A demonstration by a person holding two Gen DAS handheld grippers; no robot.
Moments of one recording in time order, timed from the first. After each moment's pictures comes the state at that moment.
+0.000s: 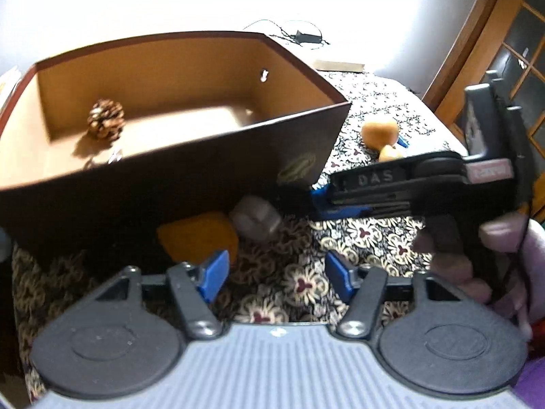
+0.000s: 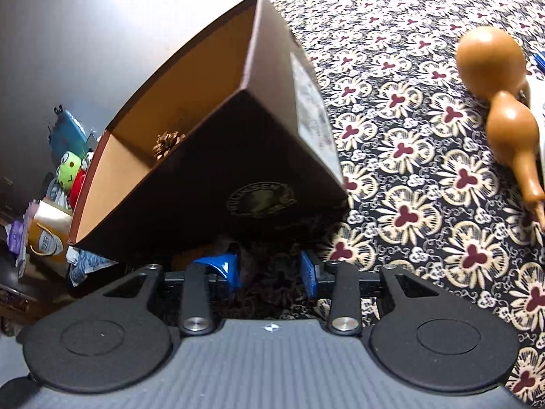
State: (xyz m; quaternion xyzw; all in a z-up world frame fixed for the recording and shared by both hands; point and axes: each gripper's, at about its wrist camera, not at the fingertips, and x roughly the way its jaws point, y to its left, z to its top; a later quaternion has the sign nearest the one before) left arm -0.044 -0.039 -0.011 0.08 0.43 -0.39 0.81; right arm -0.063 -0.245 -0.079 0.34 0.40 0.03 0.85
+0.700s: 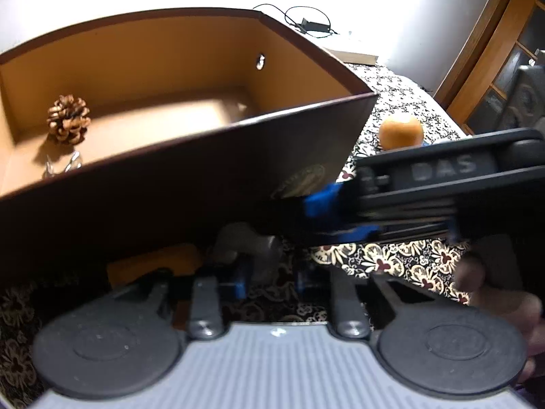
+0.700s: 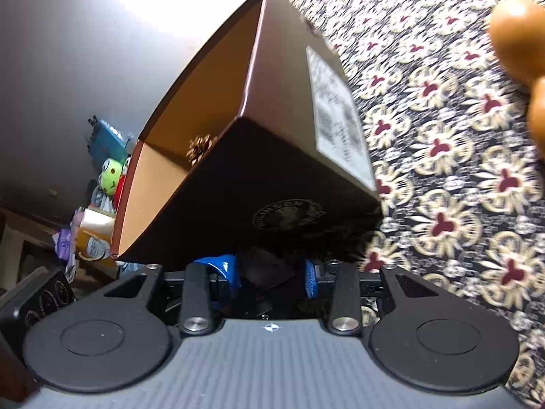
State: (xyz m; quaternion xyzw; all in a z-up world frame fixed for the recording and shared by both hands) left arm -0.014 -0.085 -0.045 0.07 0.44 -0.38 0.81; right arm -0.045 -0.275 -0.086 0.40 0.40 0.11 0.81
